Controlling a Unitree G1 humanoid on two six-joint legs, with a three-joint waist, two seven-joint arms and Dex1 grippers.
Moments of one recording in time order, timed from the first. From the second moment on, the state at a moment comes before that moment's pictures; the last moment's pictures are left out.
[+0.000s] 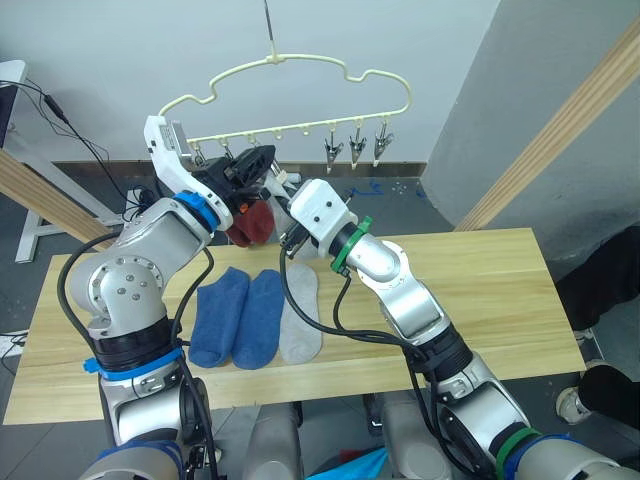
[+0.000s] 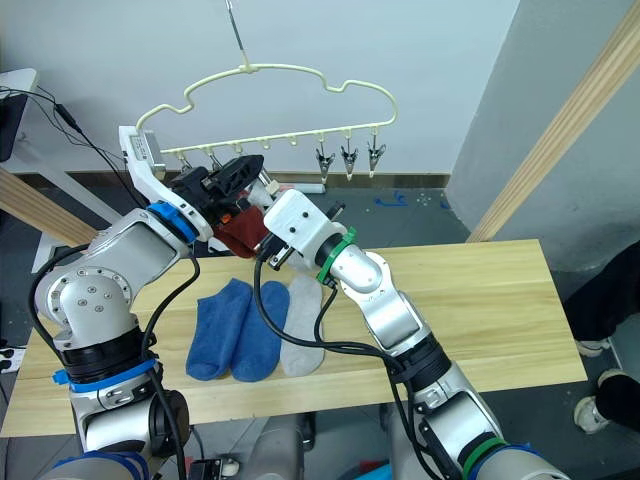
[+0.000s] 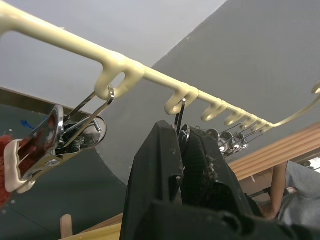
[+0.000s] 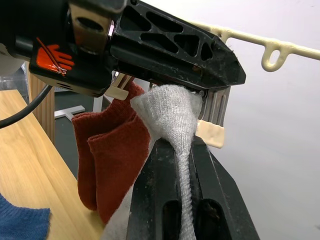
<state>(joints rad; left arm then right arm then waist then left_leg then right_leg) -0.67 0.36 0.39 -0.27 -0.90 0.99 -0.14 -0.70 0.04 0.38 0.09 -0.18 0.14 0.33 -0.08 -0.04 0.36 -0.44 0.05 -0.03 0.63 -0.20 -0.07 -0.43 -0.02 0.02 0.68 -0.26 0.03</state>
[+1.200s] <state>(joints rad) -0.32 0.68 0.12 -0.46 -0.54 0.52 -0.62 -0.68 -0.06 0.11 -0.25 -0.01 0.67 0.40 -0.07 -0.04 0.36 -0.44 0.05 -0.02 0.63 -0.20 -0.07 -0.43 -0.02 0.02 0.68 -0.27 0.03</state>
